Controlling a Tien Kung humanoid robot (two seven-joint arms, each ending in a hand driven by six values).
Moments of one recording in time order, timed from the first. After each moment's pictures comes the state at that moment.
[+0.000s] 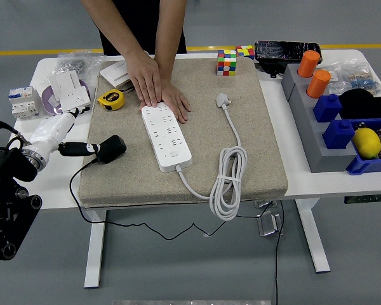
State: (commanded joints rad) left arm -0.32 0.23 -1.33 -1.12 2.22 -0.03 0.05; right arm 0.11 -0.32 0.12 0.46 -0.12 -0.57 -0.06
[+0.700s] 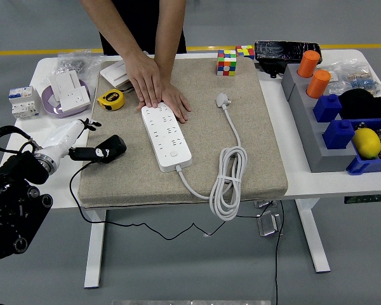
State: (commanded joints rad) left arm -0.36 0.18 -1.30 -1.03 2.16 -0.02 0.03; right arm 0.11 -0.32 0.12 0.46 -0.11 -0.57 -0.06
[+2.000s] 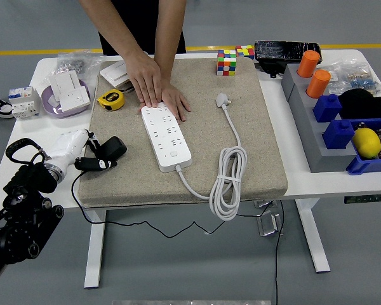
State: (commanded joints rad) left arm -0.37 0.15 -1.24 -0.90 2.27 0.15 0.02; right arm 0.11 -0.33 0.12 0.46 -0.11 -0.57 -0.06
